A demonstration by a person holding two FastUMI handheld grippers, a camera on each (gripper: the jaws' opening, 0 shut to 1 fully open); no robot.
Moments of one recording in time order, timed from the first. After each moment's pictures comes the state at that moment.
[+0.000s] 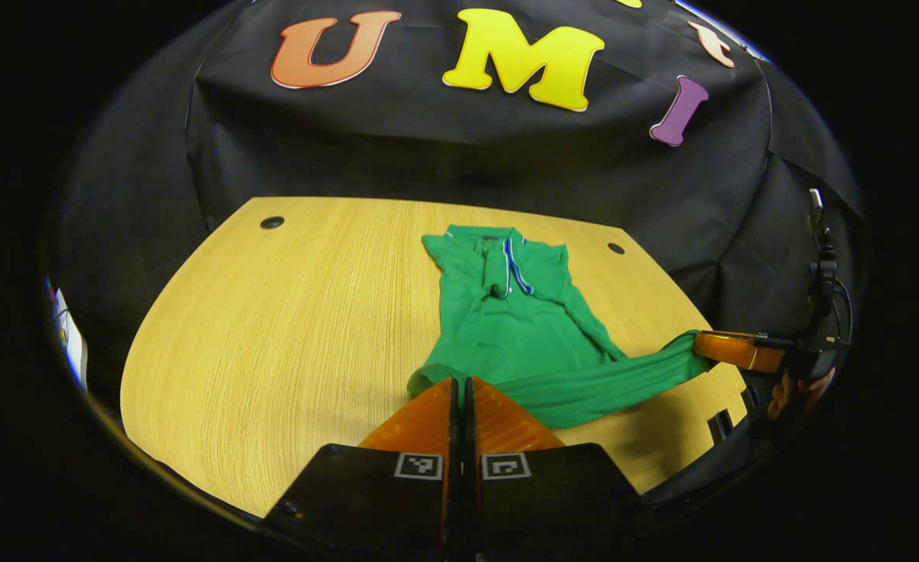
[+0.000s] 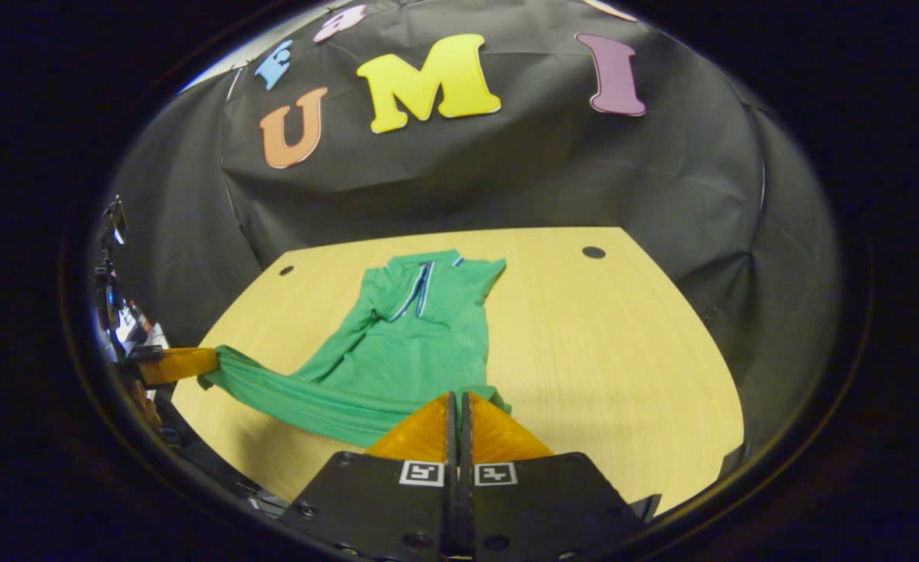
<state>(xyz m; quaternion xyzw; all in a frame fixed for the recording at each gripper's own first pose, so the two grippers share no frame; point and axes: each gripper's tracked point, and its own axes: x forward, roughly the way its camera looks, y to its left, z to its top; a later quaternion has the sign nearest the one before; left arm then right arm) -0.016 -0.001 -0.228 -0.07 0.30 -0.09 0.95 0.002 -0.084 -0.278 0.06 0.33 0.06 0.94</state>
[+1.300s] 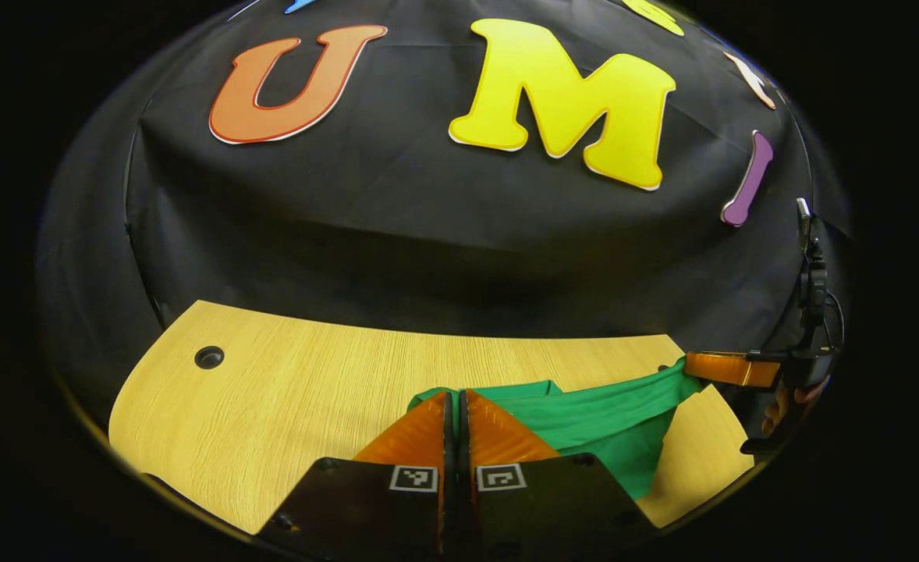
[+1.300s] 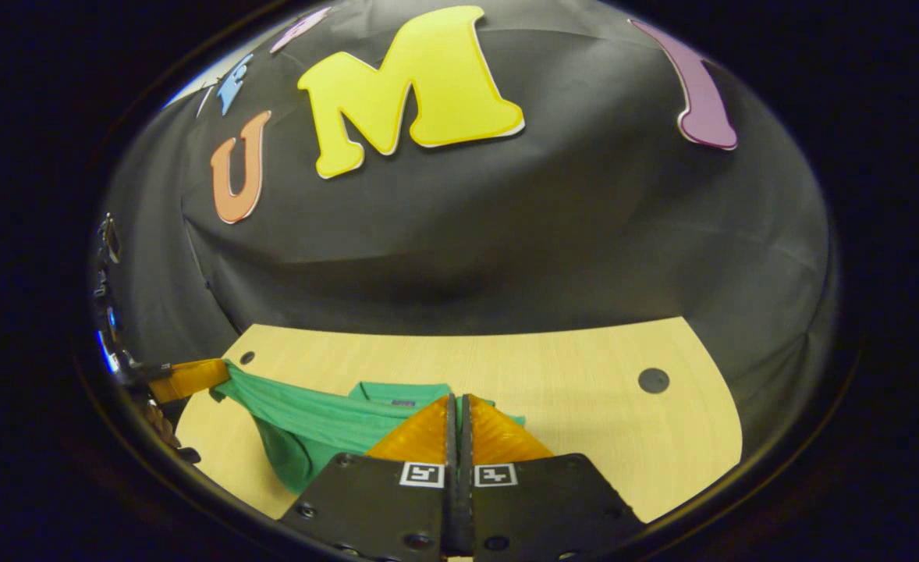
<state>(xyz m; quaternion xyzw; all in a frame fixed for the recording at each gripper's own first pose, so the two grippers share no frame) 0.266 0.009 -0.196 -0.09 0.22 -0.06 0.97 0.321 -0.074 -0.239 0.07 0.29 0.08 0.95</state>
